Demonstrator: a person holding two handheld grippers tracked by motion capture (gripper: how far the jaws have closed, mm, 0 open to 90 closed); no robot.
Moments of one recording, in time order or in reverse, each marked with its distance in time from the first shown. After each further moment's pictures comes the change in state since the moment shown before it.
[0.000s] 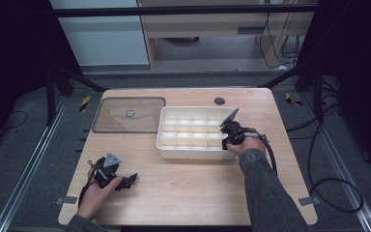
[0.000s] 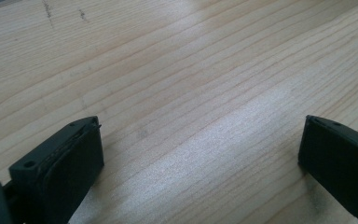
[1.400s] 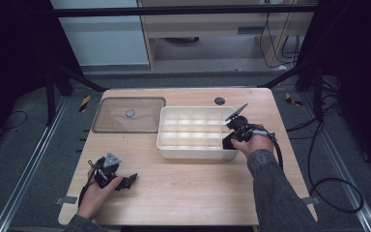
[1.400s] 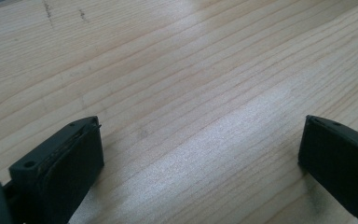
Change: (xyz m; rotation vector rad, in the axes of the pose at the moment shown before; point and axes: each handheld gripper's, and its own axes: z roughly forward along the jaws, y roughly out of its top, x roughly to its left) left arm 0.000 0.000 0.000 0.000 0.000 0.000; right arm -0.004 -0.010 -0.040 -0.151 -0.010 -0.016
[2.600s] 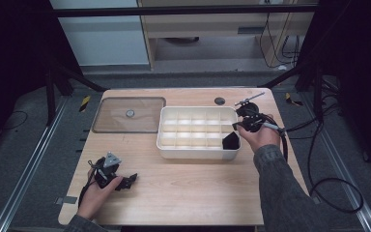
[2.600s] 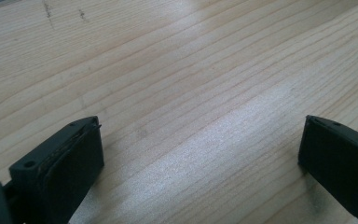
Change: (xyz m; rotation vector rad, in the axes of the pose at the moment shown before) left arm 0.000 0.000 0.000 -0.004 0.000 -0.003; right arm -0.015 0.006 -0.042 -0.265 -0.001 0.069
